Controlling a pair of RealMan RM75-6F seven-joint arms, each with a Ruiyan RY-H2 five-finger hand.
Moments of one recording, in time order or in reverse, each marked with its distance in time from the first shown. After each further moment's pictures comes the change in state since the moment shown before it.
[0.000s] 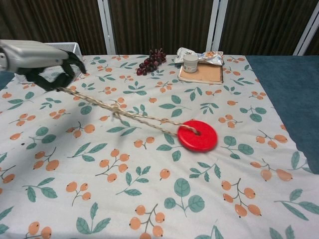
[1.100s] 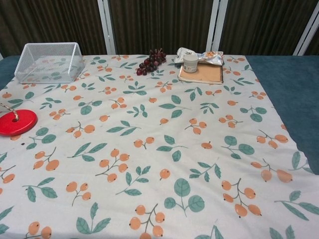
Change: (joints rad) left arm 0.283 0.186 -0.063 -0.031 -0.035 0.310 -0.034; right arm 0.022 -0.006 -0.012 -0.009 -0.011 -0.010 -0.020
